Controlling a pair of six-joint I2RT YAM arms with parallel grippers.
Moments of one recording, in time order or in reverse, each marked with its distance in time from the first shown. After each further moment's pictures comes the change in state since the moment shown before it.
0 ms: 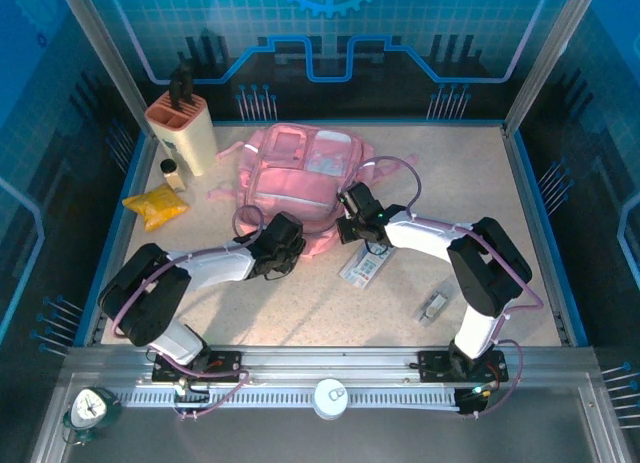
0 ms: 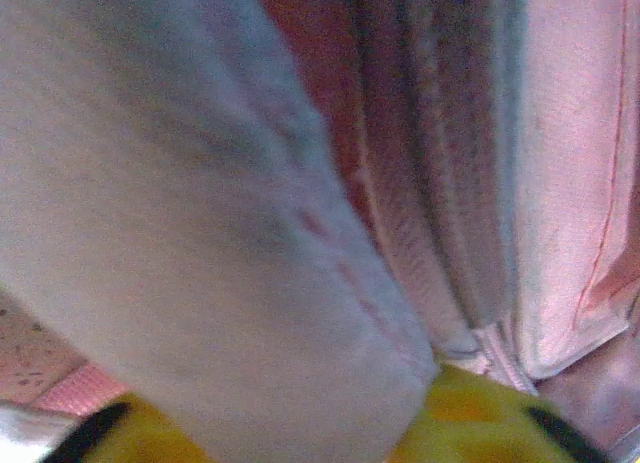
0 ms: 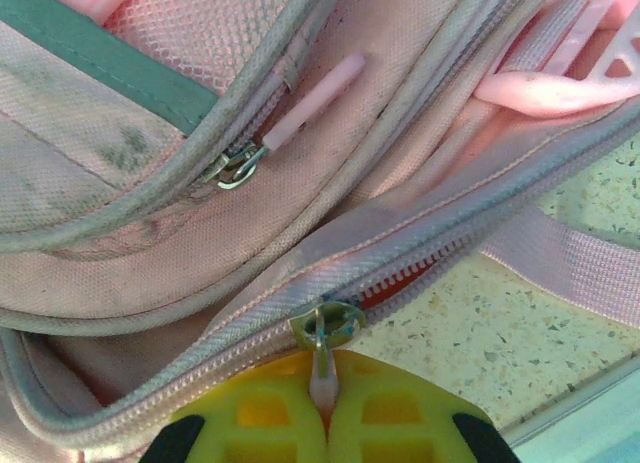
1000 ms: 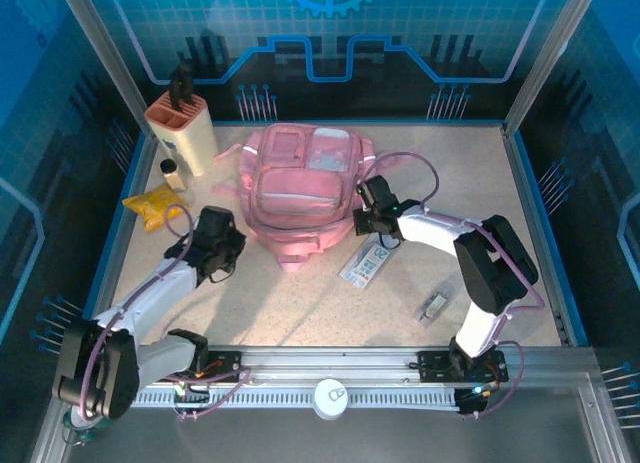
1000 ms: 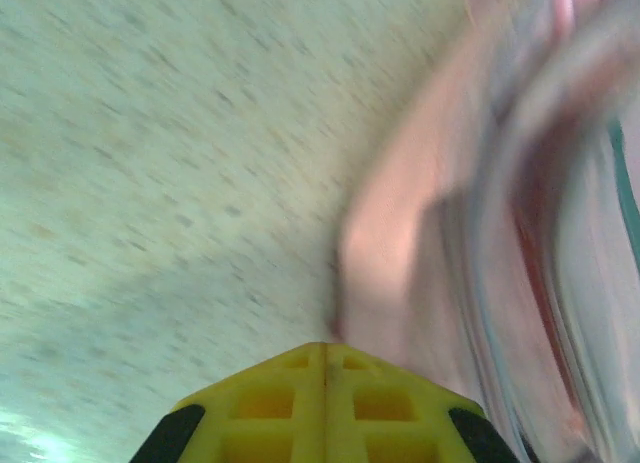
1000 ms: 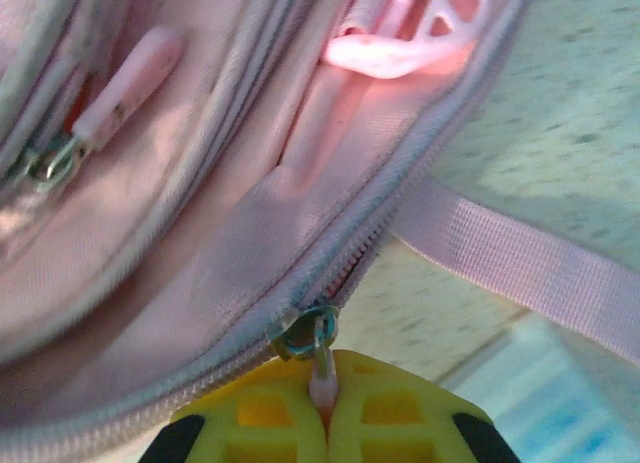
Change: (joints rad) left arm 0.426 -0.446 -0.131 -0.297 0.066 0.403; right arm -0.126 0.004 -0.013 0.003 0.012 0.001
